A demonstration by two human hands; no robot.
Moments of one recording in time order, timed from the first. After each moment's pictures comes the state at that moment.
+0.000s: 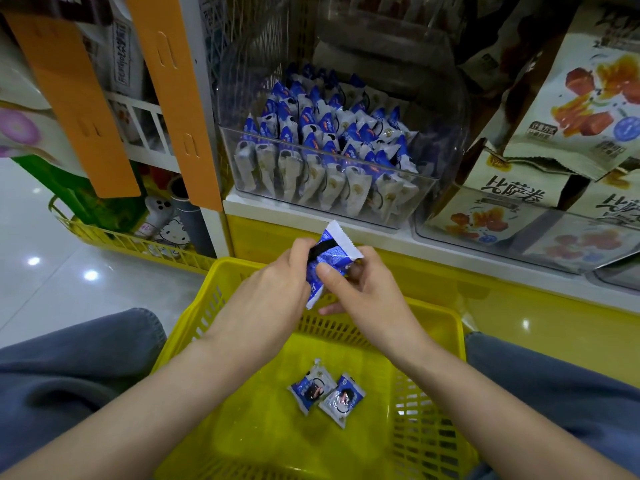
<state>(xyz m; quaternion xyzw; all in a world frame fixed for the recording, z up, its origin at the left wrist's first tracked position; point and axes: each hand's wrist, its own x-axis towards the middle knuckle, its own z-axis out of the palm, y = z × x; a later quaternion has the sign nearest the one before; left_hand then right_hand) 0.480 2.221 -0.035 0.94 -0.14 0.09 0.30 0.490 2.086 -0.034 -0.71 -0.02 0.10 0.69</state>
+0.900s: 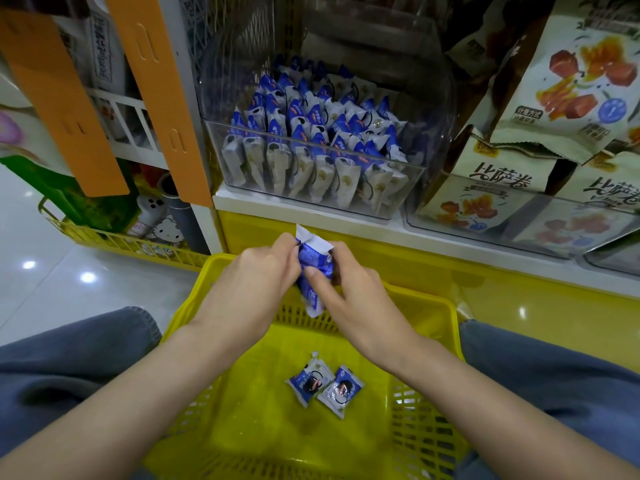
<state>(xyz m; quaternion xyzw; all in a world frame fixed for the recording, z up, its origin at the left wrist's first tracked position) 0.490 2.230 -0.040 0.93 -0.16 0.11 0.30 0.480 2.083 -0.032 -0.89 -0.12 0.05 0.43</state>
